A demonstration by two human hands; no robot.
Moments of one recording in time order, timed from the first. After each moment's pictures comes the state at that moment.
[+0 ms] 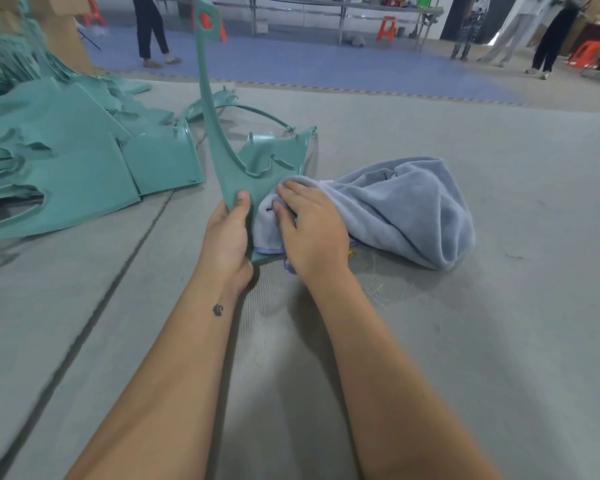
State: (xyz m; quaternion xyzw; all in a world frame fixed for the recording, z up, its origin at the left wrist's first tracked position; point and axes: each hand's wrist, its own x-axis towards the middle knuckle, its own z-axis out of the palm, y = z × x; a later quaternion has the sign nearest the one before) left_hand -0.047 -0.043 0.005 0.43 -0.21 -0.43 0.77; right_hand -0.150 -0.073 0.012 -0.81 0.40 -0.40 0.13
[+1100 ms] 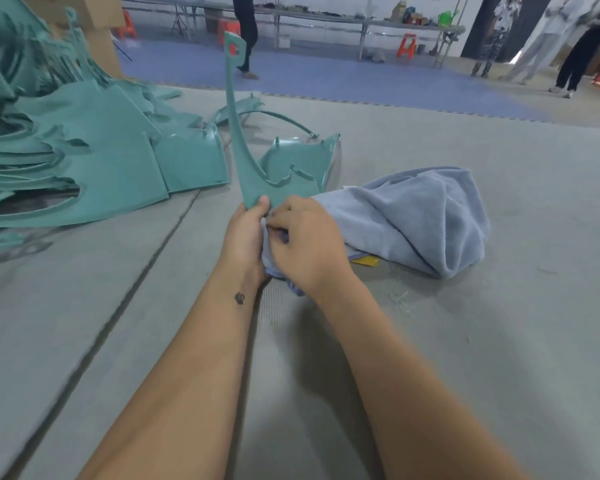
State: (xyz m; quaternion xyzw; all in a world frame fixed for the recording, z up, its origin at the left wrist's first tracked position) left_hand -0.035 -0.041 0.006 0.39 -0.15 -0.49 0.76; right_hand -0.127 -0.051 0.023 -0.89 0.33 -0.31 0.10
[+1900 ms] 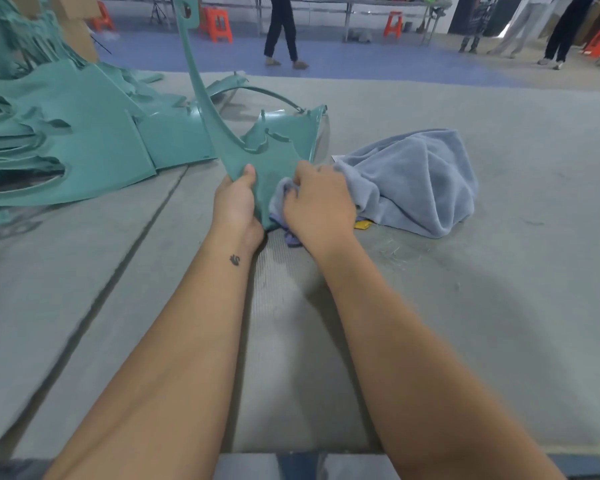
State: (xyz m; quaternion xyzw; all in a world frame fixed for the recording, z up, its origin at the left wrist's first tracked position) left_hand -0.040 -0.040 0.004 0.46 -0.14 -0.44 0.76; right_hand -0.137 -0.062 0.005 -0.80 0.50 -0.33 0.05
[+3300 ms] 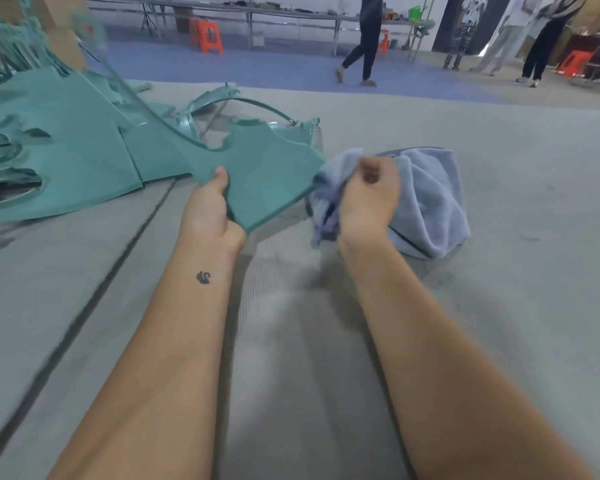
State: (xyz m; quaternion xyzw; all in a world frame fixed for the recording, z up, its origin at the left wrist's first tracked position) left_hand -0.026 -0.037 0.021 0.34 -0.08 -0.49 0.80; right_hand -0.160 -0.087 0.020 -0.44 0.46 -0.68 0.37
